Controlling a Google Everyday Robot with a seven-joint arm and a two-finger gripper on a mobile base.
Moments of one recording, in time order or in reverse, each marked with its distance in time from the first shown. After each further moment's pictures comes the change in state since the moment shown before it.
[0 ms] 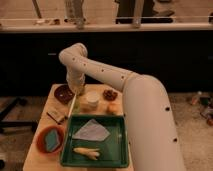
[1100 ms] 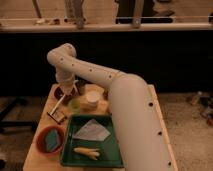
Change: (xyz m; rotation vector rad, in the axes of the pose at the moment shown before) arm -0.004 -0.062 0.006 0.018 -0.017 0.316
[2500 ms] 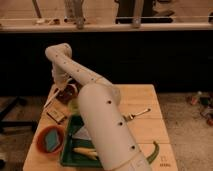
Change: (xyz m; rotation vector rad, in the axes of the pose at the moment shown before) arm 0.040 -0.065 0.052 0.018 -0.085 0.028
